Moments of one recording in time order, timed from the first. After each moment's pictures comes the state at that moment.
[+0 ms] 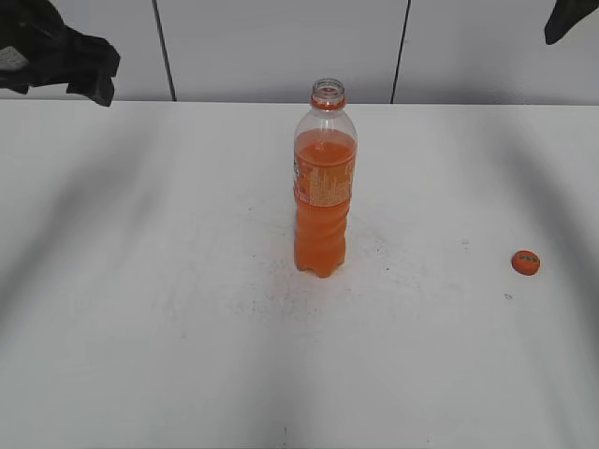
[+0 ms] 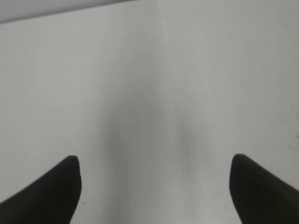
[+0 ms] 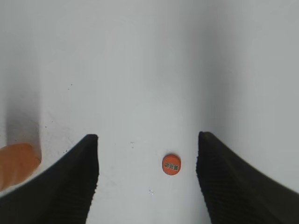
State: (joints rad) left arm -0.25 1.65 -1.31 0.32 0.69 -0.33; right arm 0.03 1.85 -1.84 0.11 1.22 -0.01
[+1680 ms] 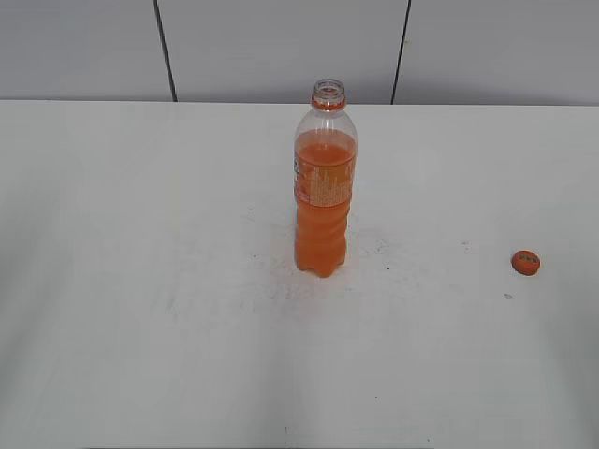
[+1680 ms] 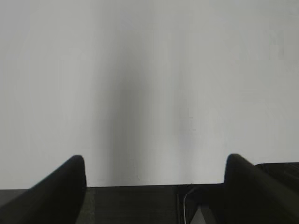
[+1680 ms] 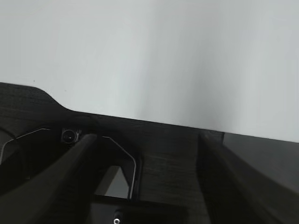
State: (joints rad) left arm -0.08 0.85 -0.77 0.13 1.11 -0.11; right arm 0.03 0.59 -0.58 0.09 1.16 -0.20
